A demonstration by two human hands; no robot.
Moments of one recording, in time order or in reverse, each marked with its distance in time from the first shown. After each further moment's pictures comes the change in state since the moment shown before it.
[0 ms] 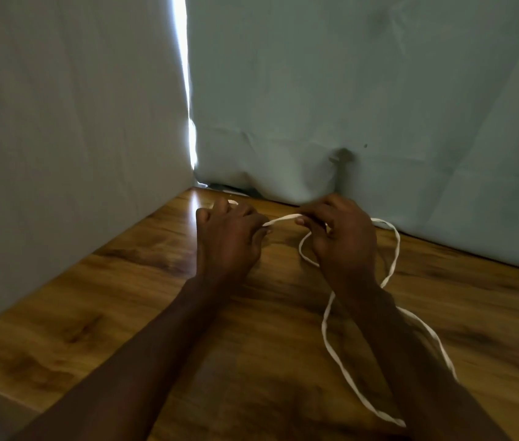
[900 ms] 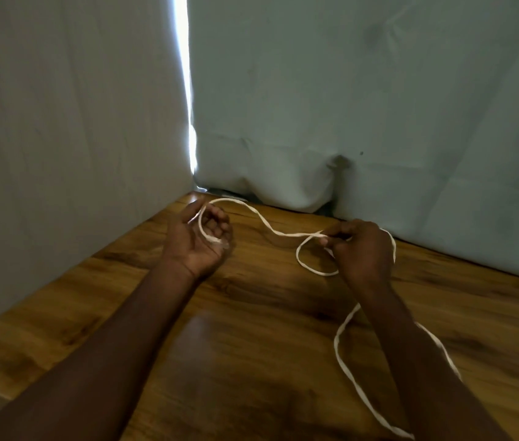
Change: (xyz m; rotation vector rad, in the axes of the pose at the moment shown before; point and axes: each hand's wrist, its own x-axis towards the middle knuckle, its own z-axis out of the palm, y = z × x) left_hand 0.019 -0.042 -0.009 -2.170 -0.041 -1.308; right_hand 0.000 0.027 -0.013 0.013 -0.098 0.561
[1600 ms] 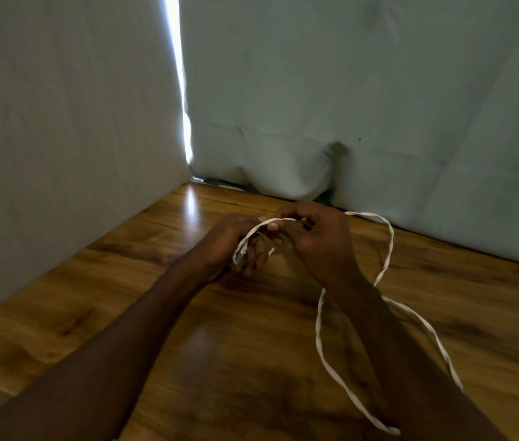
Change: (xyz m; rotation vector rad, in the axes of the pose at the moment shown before) left_hand -0.016 -0.042 0.011 1.160 -0.344 0.108; right_hand -0.017 -0.024 0.026 0.433 -0.190 -0.397
